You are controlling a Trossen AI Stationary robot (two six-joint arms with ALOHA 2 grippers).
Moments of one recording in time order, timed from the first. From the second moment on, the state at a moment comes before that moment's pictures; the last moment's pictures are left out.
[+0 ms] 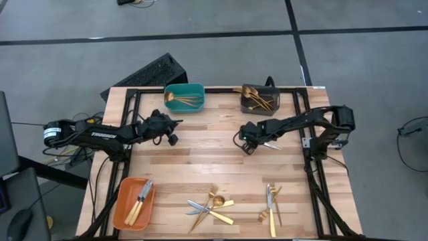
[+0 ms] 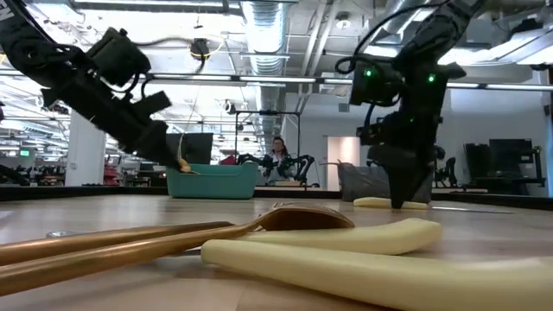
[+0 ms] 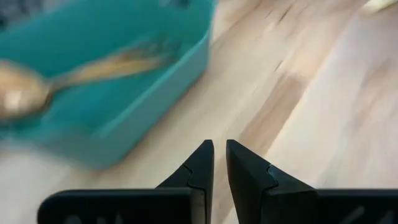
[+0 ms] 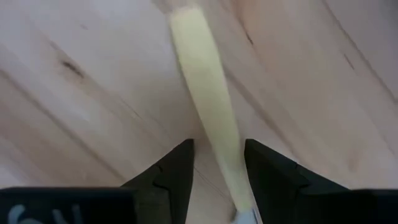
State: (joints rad) left arm 0.34 1.13 0.22 0.32 -0.32 -0.11; right arm -0.14 1.66 0.83 -0.56 0.28 0.58
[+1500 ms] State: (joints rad) left arm 0.19 1.19 0.22 1.04 0.09 -0.11; right arm 0.05 1.69 0.77 1.12 0.23 0.02
